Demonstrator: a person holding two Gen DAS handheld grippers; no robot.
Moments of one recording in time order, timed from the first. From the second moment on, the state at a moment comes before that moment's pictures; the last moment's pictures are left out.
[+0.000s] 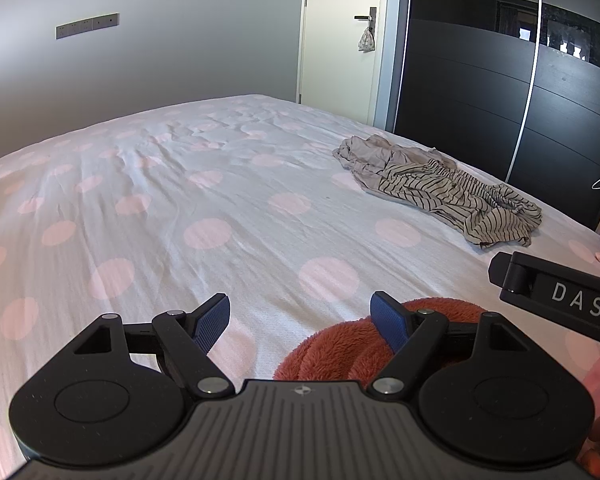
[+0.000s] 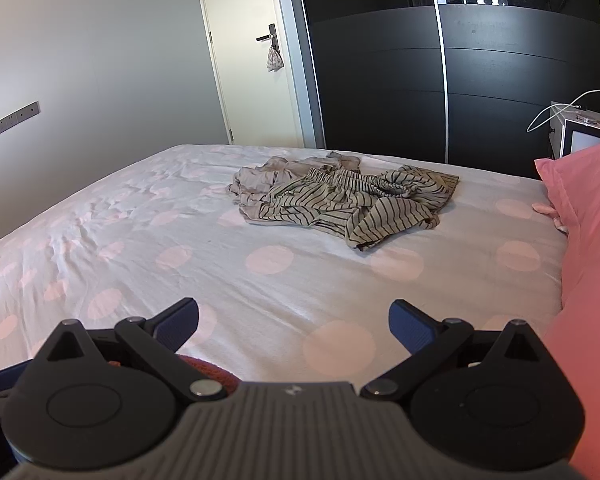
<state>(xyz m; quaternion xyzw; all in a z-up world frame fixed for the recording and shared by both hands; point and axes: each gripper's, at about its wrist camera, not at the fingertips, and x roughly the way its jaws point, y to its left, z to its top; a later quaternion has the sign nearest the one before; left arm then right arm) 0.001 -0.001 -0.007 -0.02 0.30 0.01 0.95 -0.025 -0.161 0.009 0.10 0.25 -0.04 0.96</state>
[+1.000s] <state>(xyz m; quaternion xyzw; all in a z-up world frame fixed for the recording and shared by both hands) 0.046 0.059 -0.018 0.02 0.40 0.05 0.91 0.157 -0.256 0.012 -0.04 0.30 0.04 0.95</state>
